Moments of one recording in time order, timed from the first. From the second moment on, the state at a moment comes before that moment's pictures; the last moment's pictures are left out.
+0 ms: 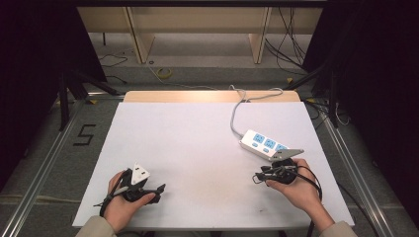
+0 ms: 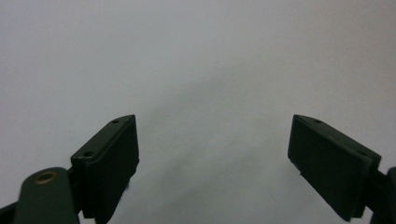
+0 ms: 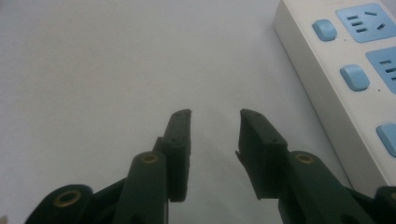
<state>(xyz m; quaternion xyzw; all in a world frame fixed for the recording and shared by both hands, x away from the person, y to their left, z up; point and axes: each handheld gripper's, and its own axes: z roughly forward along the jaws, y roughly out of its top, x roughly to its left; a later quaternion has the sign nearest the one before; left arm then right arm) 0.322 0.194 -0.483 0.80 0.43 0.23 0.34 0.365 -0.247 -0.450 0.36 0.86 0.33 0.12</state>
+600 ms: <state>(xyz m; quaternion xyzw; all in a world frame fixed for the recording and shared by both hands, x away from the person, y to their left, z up) 0.322 0.194 -0.484 0.80 0.43 0.22 0.34 0.348 -0.254 -0.459 0.35 0.86 0.35 0.13</state>
